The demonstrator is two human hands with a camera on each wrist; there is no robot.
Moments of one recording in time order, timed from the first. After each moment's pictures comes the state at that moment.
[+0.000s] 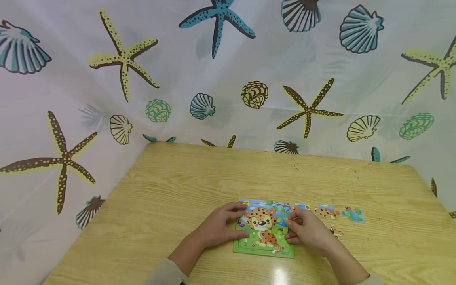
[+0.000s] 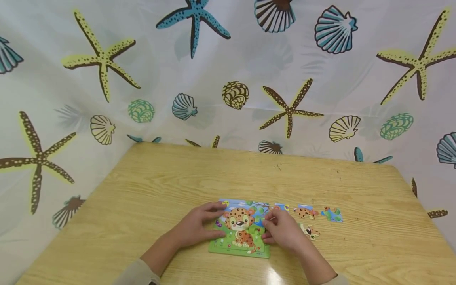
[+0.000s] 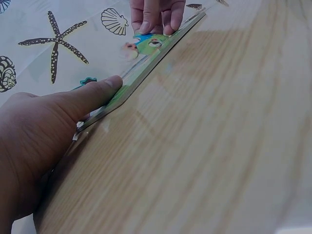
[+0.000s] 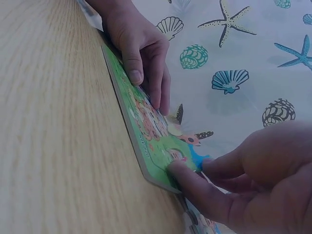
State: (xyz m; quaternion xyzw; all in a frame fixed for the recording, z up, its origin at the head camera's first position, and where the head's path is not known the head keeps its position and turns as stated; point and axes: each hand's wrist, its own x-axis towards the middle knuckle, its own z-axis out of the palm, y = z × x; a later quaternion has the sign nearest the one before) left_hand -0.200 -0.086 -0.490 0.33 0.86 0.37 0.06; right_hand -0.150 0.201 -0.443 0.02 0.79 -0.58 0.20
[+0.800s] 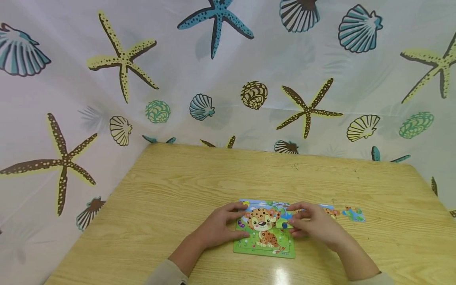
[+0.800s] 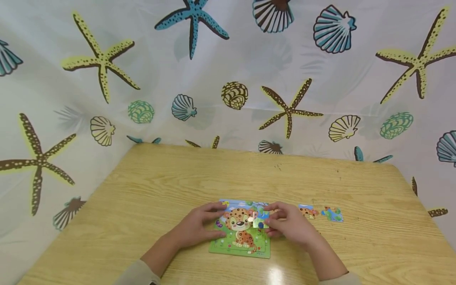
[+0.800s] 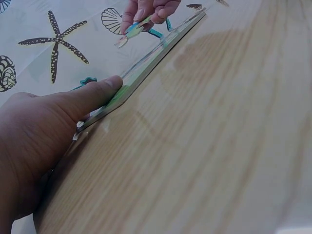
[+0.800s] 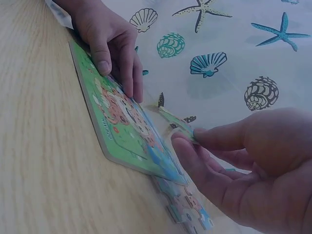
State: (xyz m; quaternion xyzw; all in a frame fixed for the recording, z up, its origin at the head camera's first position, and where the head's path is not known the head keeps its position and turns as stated) left_hand -0.200 -0.085 -0.489 0.34 0.86 0.38 0.06; right_hand -0.162 0.230 -0.440 -0.07 0.76 -0.61 0.20
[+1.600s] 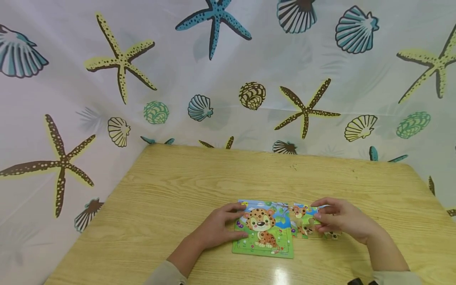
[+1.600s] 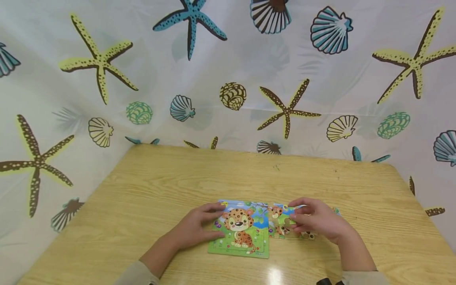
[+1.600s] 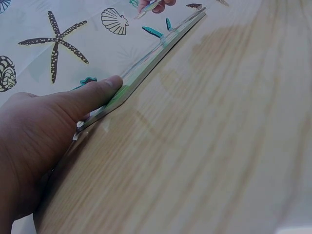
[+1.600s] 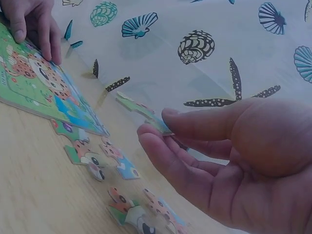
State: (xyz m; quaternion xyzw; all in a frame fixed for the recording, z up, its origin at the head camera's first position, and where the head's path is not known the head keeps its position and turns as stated) left_hand -0.202 -0.085 -0.493 0.33 0.87 0.37 0.06; right_hand -0.168 0.304 -0.427 -0.09 0.76 -0.60 0.23
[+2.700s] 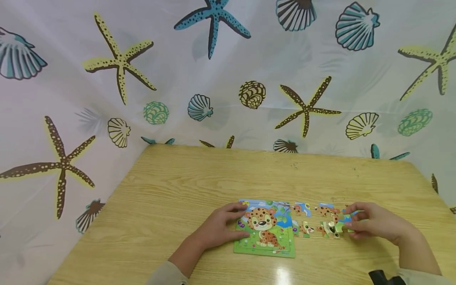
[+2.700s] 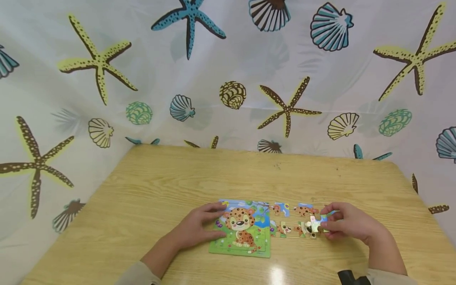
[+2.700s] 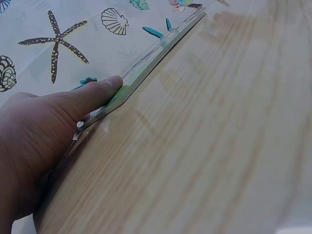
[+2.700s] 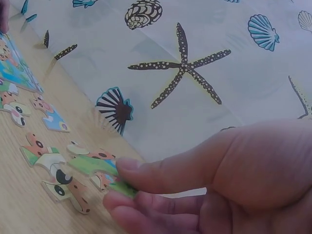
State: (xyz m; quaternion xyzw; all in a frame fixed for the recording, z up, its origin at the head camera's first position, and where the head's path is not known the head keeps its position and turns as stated) left_hand -0.200 -0.085 -0.489 0.33 0.86 0.38 0.06; right_hand -0.162 0.365 -0.426 -0.05 0.80 -0.53 0.28
